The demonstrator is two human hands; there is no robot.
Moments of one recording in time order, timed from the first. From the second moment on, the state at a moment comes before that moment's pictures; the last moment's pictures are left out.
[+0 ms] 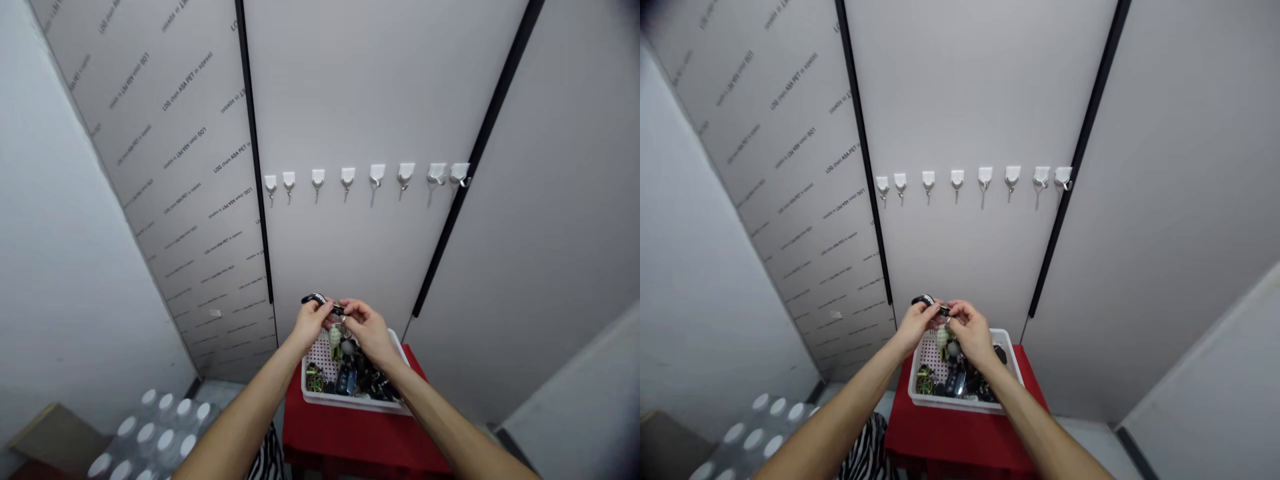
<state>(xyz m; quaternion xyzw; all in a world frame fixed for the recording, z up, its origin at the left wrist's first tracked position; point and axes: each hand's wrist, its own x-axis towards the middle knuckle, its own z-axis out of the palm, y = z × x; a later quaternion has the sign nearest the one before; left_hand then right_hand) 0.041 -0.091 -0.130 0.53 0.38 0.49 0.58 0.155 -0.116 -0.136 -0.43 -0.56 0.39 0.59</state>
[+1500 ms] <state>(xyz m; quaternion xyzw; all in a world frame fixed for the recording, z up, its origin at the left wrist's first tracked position) -0.046 0.016 -0.015 0.50 0.48 0.64 0.33 0.030 0.009 0.020 -0.52 -0.64 0.05 0.57</state>
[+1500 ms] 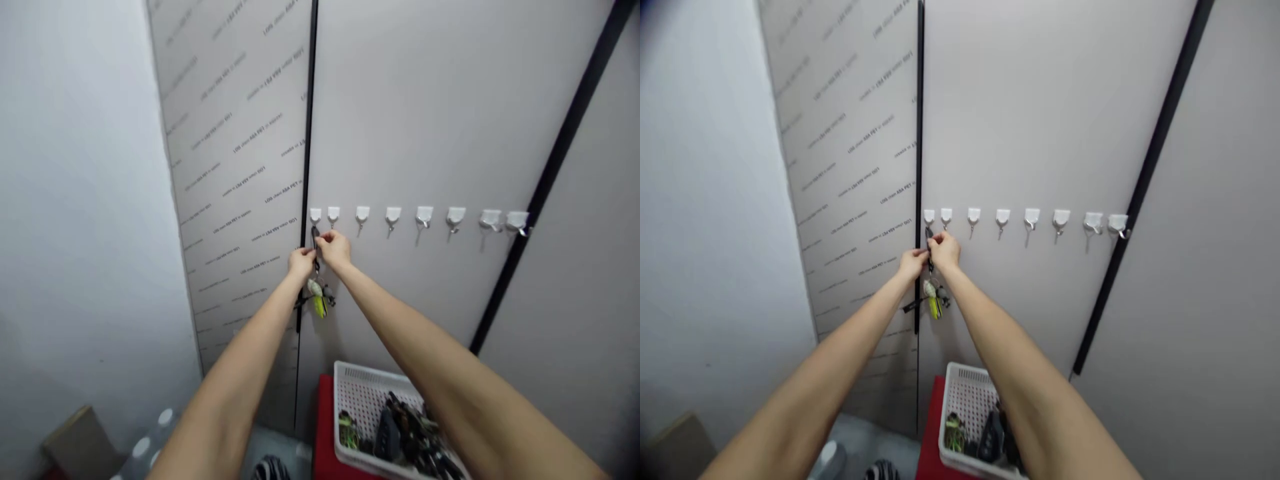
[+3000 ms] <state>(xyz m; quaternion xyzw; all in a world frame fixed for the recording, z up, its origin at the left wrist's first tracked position) 0.048 -0.104 -0.174 0.48 0.37 0.45 0.66 0.166 -0.125 -0.177 -0.50 -0.47 0.57 0.45</state>
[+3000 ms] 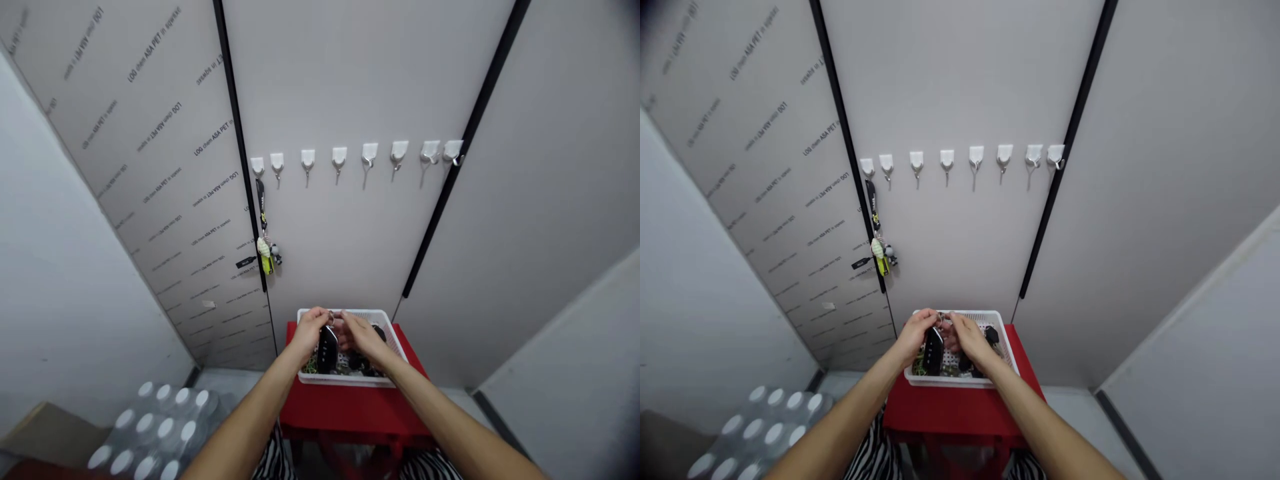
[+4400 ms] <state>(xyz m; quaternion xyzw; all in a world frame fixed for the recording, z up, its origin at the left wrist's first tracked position) -0.005 -0.016 -0.007 0.50 0.37 0.66 0.43 0.052 0.000 0.028 -0.41 -0.47 0.37 0.69</state>
